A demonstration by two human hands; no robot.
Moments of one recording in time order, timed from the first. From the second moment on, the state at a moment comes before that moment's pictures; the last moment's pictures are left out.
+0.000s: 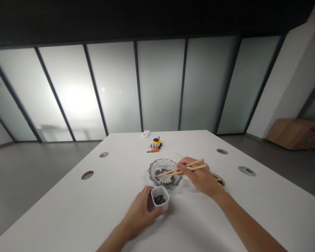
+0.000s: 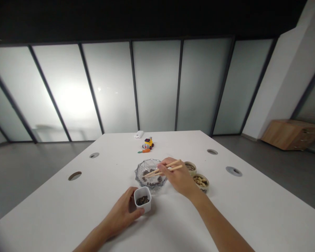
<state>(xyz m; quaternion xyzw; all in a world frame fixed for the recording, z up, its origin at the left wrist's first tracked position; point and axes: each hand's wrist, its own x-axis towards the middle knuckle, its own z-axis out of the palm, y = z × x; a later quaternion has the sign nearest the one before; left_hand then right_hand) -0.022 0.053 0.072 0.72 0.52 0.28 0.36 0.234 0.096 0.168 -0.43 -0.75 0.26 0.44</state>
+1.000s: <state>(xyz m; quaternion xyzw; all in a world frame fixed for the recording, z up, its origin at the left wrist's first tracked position) -0.023 0.053 0.071 0.73 0.52 0.28 0.34 0.226 0.090 0.164 -0.48 -0.82 0.12 0.29</state>
